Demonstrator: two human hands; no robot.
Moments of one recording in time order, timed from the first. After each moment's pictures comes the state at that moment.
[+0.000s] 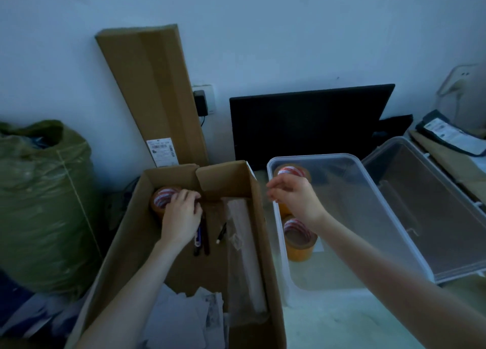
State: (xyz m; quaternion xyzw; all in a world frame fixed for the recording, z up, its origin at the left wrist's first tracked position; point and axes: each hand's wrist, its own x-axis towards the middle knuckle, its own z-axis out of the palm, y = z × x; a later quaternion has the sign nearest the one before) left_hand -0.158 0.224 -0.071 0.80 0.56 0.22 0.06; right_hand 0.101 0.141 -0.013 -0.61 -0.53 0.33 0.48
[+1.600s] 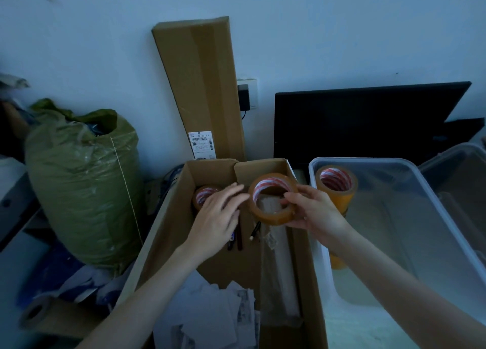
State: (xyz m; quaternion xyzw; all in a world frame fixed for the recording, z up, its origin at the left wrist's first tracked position) left_hand -0.186 0.189 -0.051 0.88 0.38 0.27 0.00; right_hand 0.044 0.143 -0.015 -0.53 -0.34 0.58 0.51
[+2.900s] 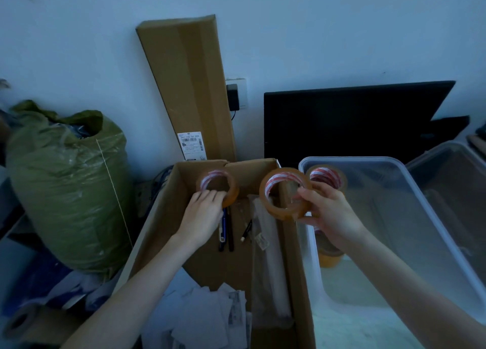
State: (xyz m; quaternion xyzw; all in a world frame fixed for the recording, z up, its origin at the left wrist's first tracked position) left_hand -0.178 0.216 -0.053 0.86 0.49 0.11 -0.05; right_hand 0.079 0.136 -0.013 -0.55 -0.31 0.54 0.56
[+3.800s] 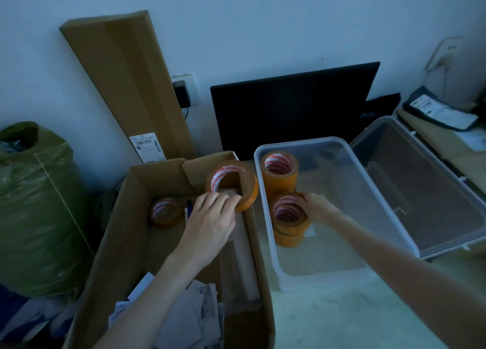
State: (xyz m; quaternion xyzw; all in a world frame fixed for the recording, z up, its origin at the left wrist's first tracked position) left_hand -0.099 0.143 -0.028 0.92 0.32 0.20 -0.13; right_hand 0.179 0.132 -0.092 -0.79 -0.49 0.33 0.14
